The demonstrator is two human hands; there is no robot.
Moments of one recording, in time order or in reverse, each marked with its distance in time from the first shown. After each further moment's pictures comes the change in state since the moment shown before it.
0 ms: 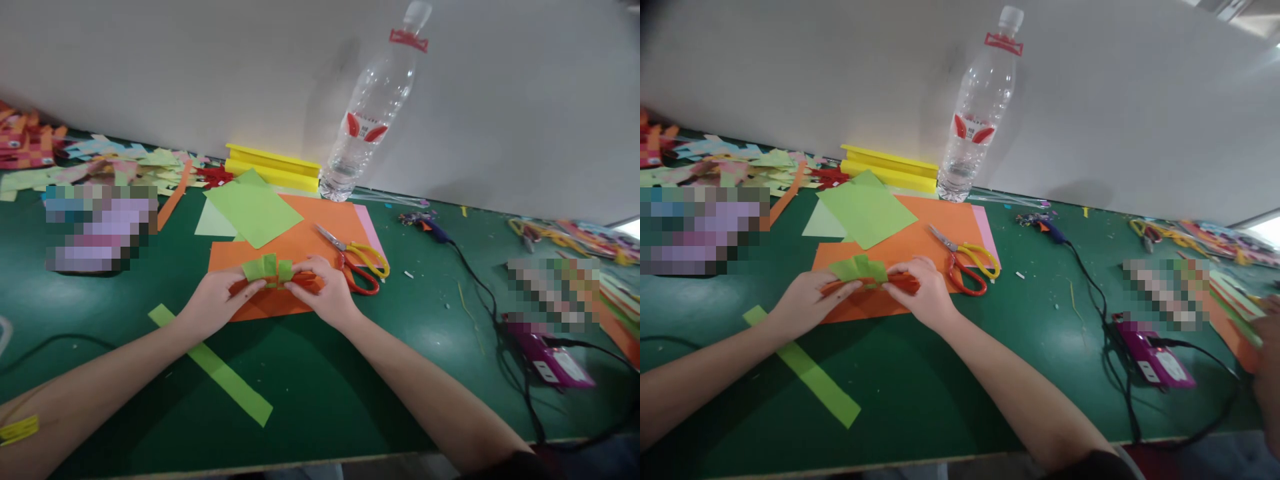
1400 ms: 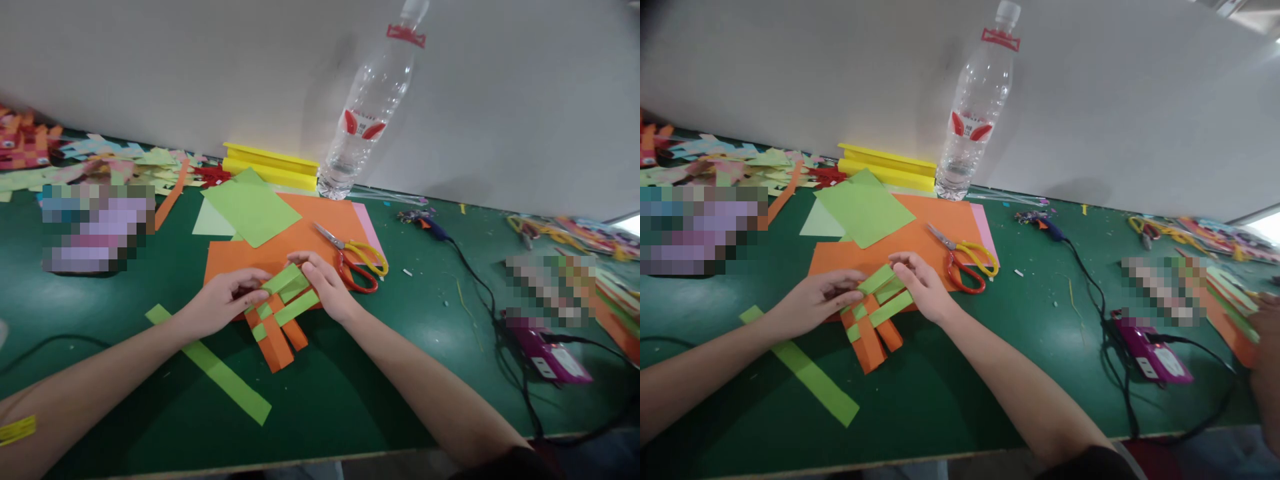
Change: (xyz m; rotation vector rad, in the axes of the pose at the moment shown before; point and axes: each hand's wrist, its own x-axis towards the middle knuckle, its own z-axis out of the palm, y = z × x) left_hand 0.002 -0.005 0.006 -0.310 -0.204 -0.085; right_hand 0.005 -0.005 -0.007 0.475 -0.173 0.339
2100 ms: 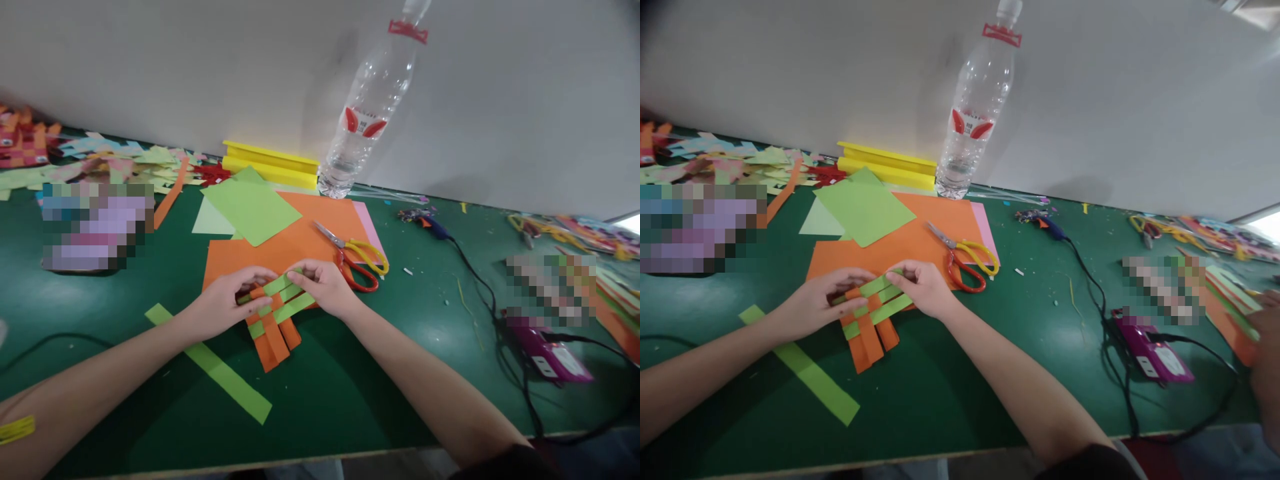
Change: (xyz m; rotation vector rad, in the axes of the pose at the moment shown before) left_hand -0.002 0.003 0.001 0.064 -0.054 0.060; right_hand 0.006 0.011 -0.003 -0.013 -0.079 0.116
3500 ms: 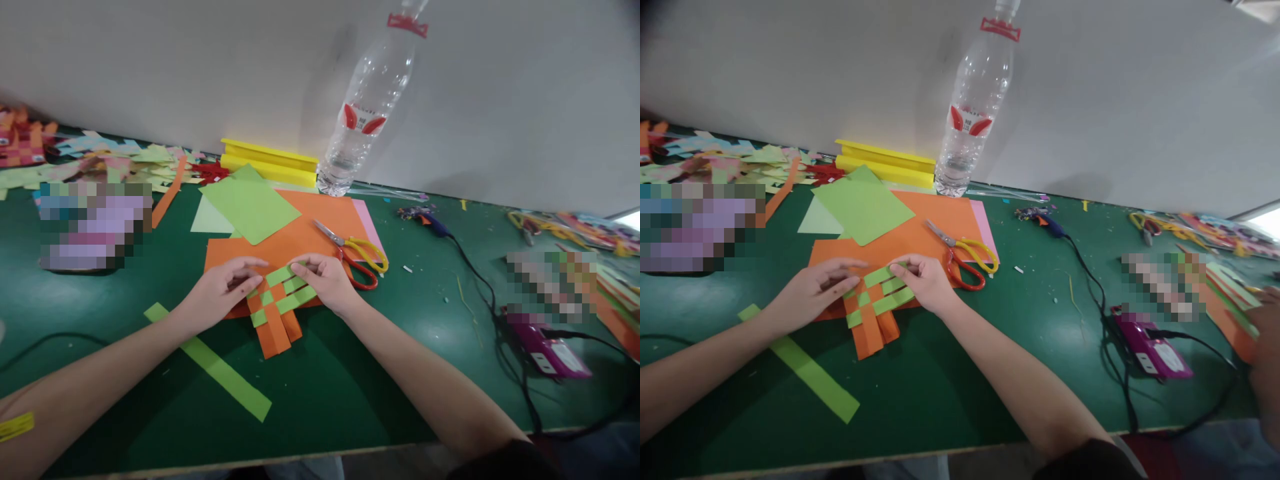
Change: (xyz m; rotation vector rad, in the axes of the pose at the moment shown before) left_hand 0.001 0.003 -0.007 0.006 0.115 -0.092; right_hand 0.001 -0.001 0.002 0.146 0.126 0.051
